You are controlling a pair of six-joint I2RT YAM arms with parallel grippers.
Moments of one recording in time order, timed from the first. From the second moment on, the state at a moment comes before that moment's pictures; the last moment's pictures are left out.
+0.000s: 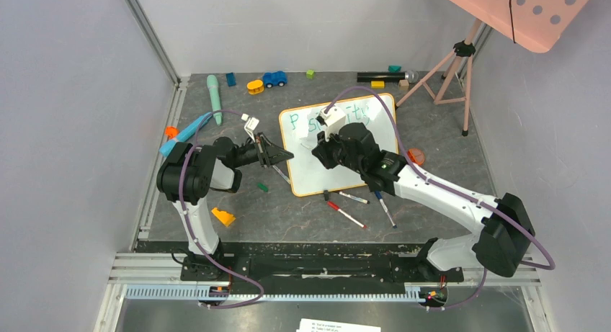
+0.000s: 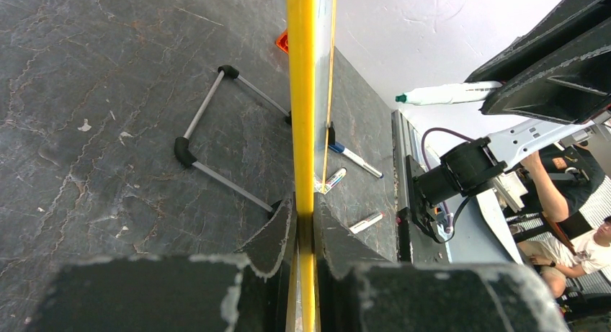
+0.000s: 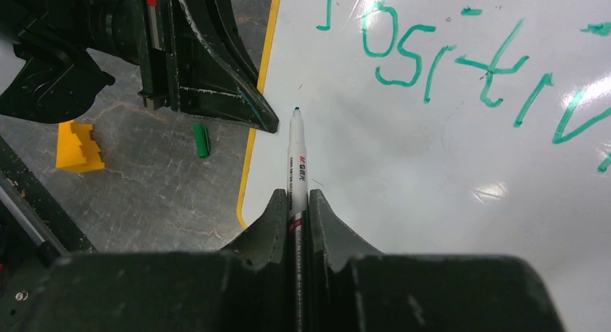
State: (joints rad) left arm -0.15 1.94 0.58 1.48 1.12 -0.83; right arm 0.82 1.34 1.01 -0.08 0.07 0.16
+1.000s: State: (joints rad) left arm -0.15 1.94 0.58 1.48 1.12 -0.83; right arm 0.85 1.46 1.11 -0.13 0.12 0.11
